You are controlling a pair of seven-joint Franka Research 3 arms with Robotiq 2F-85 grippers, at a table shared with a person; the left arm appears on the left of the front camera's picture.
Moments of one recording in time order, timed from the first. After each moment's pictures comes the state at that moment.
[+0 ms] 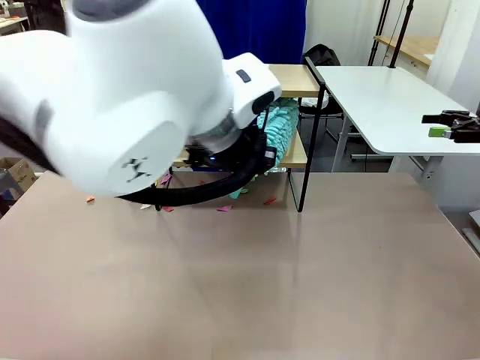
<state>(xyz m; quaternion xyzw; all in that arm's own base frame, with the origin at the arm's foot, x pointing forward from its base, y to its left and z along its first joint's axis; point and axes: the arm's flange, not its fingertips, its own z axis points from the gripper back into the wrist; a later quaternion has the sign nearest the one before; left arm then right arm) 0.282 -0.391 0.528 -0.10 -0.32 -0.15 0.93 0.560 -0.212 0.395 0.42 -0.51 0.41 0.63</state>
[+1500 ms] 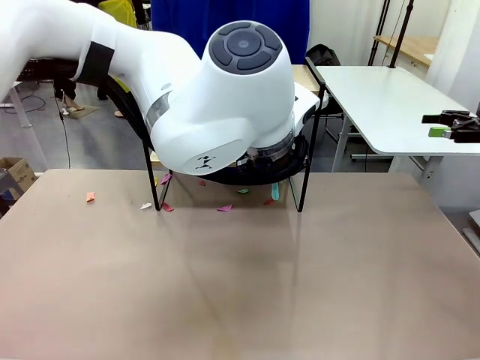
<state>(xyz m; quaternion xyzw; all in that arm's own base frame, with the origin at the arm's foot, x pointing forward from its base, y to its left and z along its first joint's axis) 0.345 -0.461 0.479 -0.10 -0.30 -0.04 0.95 0.560 -0.212 0.395 0.42 -0.51 0.41 0.63</state>
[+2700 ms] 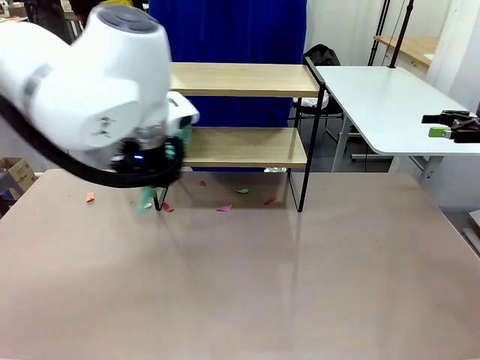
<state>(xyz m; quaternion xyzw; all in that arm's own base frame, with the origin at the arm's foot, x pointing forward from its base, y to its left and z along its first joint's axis) 0.377 -0.243 0.474 0.10 -0.16 -0.03 0.98 0.560 -0.212 0.395 0.42 -0.51 0.41 0.63</state>
